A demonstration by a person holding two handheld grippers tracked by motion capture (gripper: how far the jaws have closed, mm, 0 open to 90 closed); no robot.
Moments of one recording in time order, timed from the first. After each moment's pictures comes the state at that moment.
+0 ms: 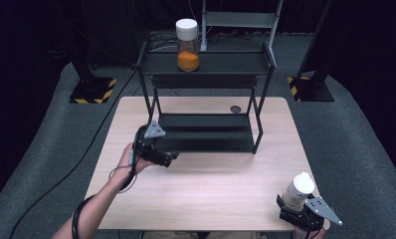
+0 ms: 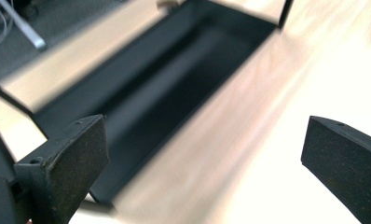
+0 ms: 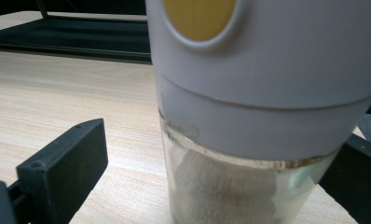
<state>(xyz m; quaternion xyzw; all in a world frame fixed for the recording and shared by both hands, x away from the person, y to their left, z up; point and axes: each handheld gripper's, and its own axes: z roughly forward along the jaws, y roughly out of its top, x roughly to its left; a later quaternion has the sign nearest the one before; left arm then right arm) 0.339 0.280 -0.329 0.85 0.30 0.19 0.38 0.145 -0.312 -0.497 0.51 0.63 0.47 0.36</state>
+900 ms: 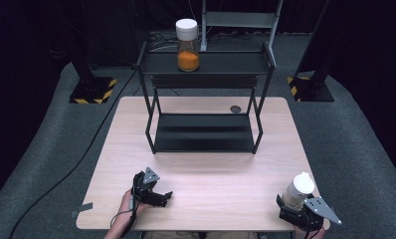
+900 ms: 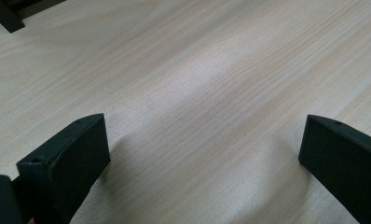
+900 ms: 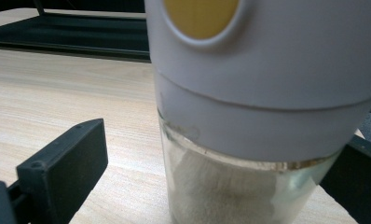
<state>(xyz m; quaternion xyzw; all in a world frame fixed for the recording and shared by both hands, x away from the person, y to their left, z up) 0.287 0.290 -0.443 0.83 0.40 0.17 0.36 0.146 -0.310 -0.496 0.51 0.63 0.46 0.37</state>
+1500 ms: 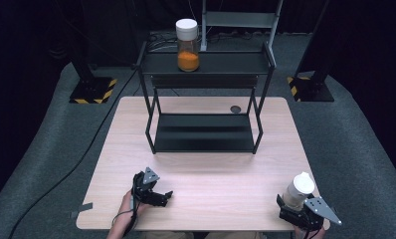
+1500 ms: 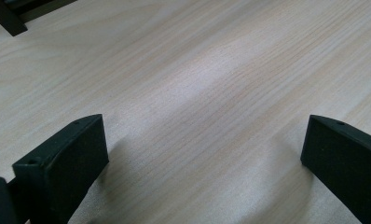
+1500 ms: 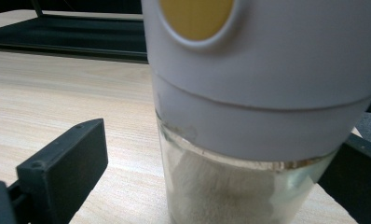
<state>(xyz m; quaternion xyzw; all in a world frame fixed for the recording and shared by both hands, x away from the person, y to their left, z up) 0.290 0.290 -0.443 0.83 0.40 0.17 0.35 0.145 -0.310 -0.497 0.51 0.63 0.46 0.37</state>
